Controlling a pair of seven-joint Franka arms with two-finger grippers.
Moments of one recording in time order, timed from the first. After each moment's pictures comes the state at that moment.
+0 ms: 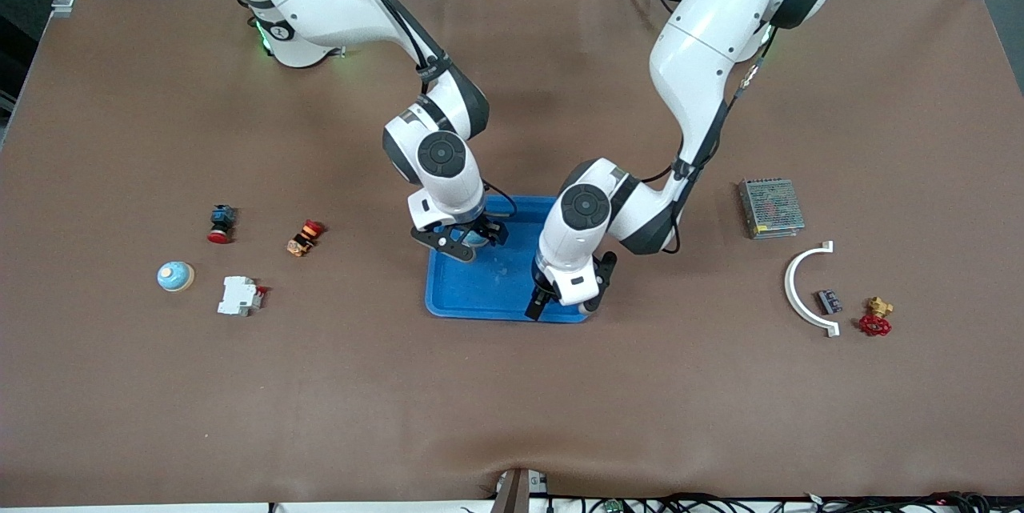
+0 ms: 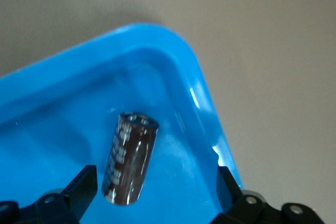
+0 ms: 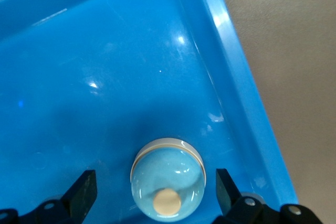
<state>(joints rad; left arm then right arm) -0.59 0.93 -0.08 -1.34 0.03 2.48 -1.77 0.66 0.67 0.04 -1.71 0.00 2.42 1.13</state>
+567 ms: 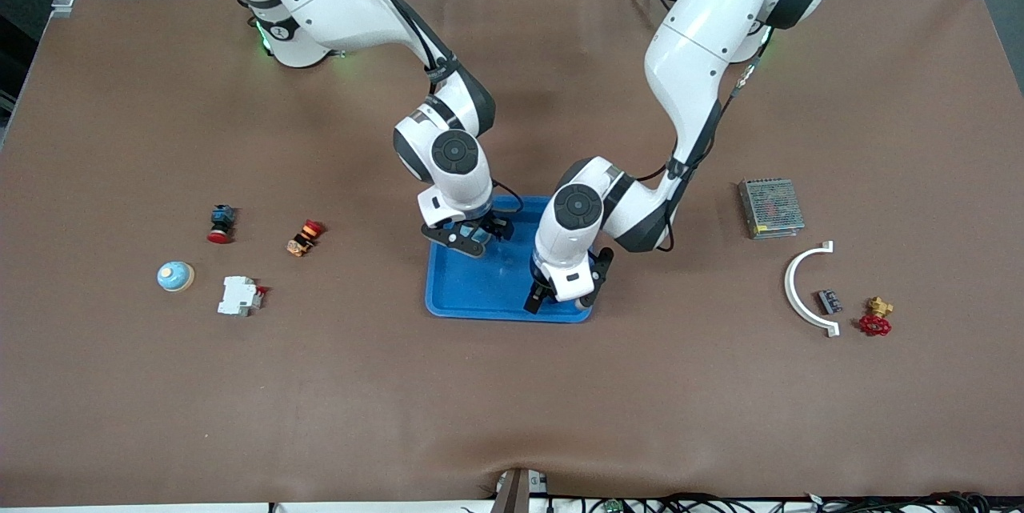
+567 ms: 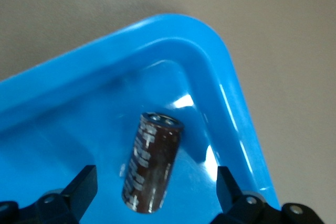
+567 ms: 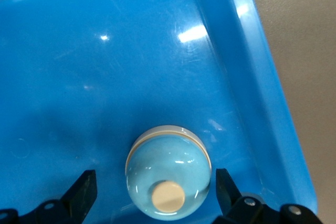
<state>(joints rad) -0.60 0.94 -0.08 -1.35 0.03 2.43 -1.77 0.69 0.70 0.04 -1.71 -0.03 2.43 1.15</state>
